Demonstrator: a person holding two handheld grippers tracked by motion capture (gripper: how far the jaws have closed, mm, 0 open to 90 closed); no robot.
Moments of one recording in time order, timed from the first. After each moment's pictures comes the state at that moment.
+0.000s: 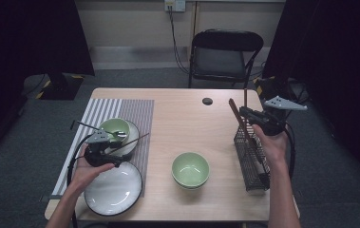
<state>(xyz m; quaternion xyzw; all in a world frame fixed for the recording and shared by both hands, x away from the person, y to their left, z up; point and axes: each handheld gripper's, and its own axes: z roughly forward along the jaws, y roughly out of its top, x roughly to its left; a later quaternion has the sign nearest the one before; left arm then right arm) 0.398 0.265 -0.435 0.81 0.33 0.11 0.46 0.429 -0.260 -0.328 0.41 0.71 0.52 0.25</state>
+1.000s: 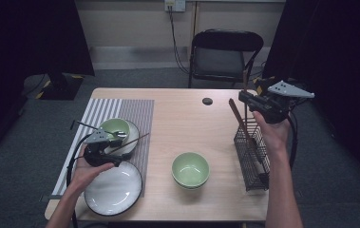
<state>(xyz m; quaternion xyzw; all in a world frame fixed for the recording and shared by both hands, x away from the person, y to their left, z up) 0.396 0.266 -0.430 0.81 0.33 0.12 0.47 0.430 -0.247 -0.280 0.38 0.69 0.55 0.28</state>
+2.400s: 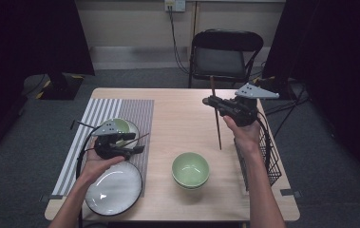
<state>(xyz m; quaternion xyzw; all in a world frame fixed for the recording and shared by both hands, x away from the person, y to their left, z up) 0.406 0.228 -0.398 0.80 0.28 0.11 0.52 0.429 -0.176 -0.290 0.32 0.72 0.57 0.22</state>
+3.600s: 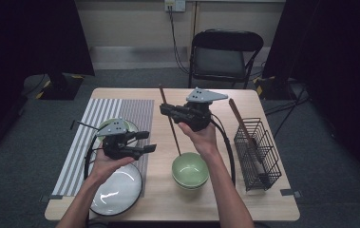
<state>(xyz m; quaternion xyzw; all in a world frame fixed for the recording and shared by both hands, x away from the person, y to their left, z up) 0.388 0.196 -0.371 0.78 0.23 0.09 0.57 0.426 -0.064 -0.301 0.24 0.74 0.62 0.12</state>
